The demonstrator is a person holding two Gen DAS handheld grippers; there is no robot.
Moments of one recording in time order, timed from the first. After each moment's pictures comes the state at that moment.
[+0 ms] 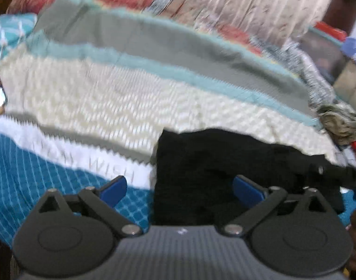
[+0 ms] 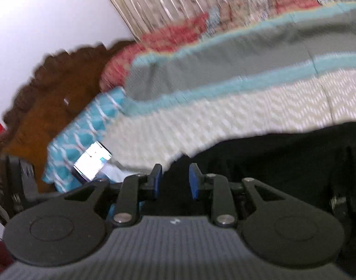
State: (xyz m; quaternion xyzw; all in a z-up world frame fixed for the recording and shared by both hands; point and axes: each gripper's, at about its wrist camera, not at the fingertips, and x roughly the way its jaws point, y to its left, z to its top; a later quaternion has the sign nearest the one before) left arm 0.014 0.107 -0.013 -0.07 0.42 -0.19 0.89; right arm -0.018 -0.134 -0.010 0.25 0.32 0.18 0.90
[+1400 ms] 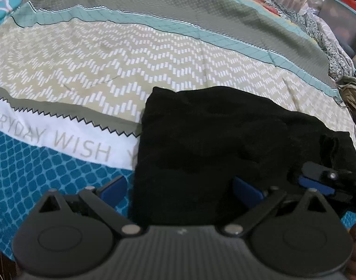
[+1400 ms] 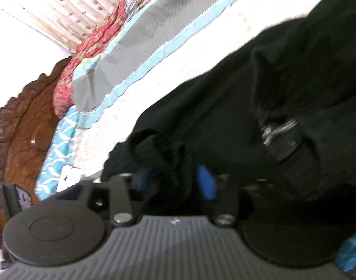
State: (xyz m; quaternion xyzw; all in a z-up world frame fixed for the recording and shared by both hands) left arm 0.046 0.066 -0.052 -0.03 0.50 -0.18 0.85; right arm -0.046 -0.207 -0.068 0.40 0.38 0.07 0.83
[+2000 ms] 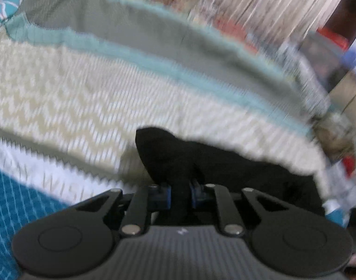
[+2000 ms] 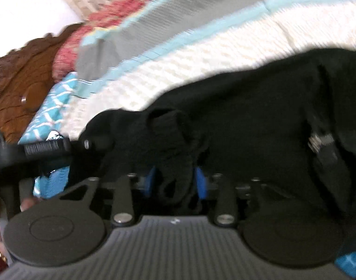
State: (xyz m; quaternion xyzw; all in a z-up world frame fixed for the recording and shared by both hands) left arm 0.060 0.086 -0.001 -0.13 0.42 -0.24 0.87; right arm -0.025 -0.156 -0.053 0.28 0.39 0.11 0.87
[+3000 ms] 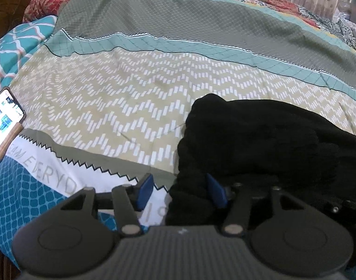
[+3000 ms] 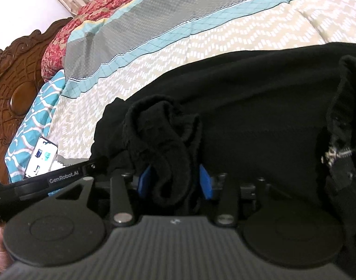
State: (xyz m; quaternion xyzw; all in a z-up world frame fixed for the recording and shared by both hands) left arm 0.102 0.084 -0.051 0.03 0.45 -0.07 0.89; right arm 0.039 -0.128 -0.085 0.29 0.43 0.08 0.85
